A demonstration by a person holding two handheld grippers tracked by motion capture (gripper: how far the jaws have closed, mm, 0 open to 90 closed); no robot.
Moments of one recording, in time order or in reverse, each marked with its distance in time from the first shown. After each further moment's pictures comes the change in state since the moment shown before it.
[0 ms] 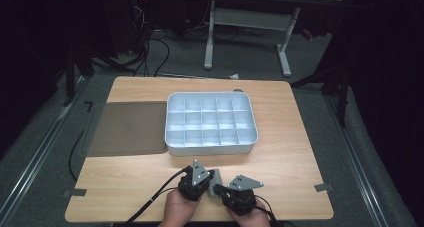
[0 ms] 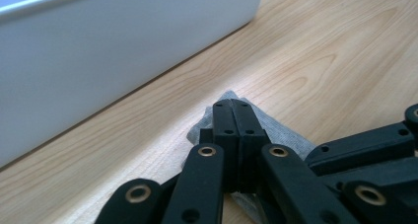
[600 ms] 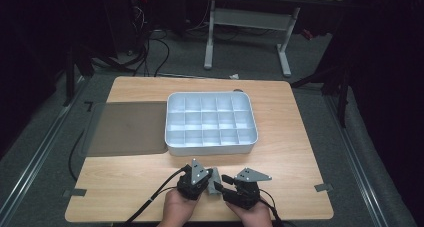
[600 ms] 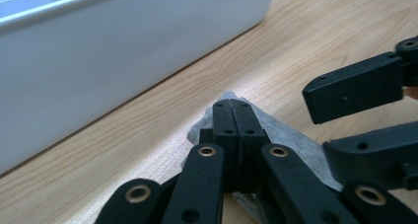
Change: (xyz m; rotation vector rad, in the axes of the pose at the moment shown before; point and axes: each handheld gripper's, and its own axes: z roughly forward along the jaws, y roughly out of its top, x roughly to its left) left arm 0.001 0.001 -0.002 -0.001 0.016 -0.014; right arm -0.017 0.008 -0.005 -0.061 0.016 0.128
